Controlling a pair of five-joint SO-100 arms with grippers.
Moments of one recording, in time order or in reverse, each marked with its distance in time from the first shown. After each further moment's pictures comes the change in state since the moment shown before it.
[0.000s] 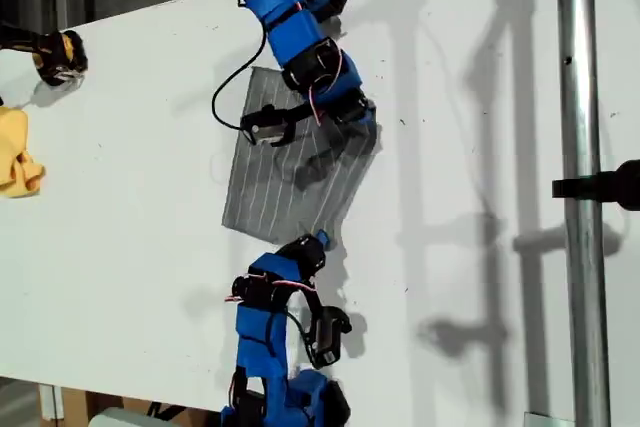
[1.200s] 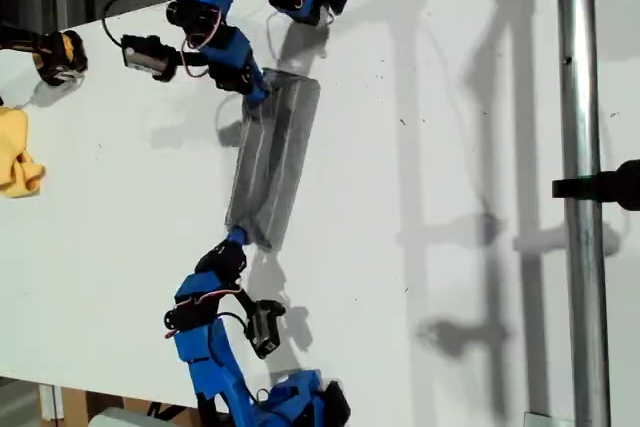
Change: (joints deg) arm 0 -26.1 11.3 12.5 -20.2 19.7; arm 1 47.6 31.5 12.7 11.1 -22.0
